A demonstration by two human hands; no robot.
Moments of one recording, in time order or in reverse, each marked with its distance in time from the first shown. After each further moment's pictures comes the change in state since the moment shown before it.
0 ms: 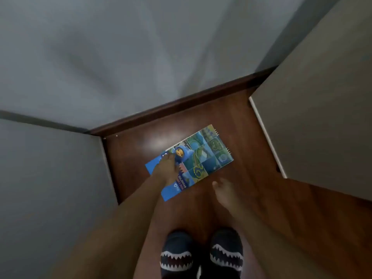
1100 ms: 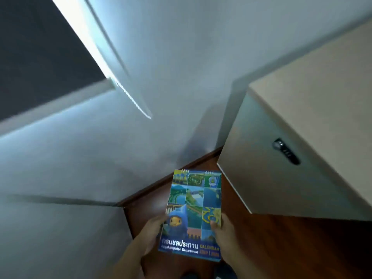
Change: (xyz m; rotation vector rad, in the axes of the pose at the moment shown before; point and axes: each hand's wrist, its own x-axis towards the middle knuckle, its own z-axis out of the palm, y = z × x) left_hand -0.245 0.098 -0.192 -0.938 -0.104 -0.276; right_hand -0.311 -0.100 -0.098 0.583 0.192 -0.261
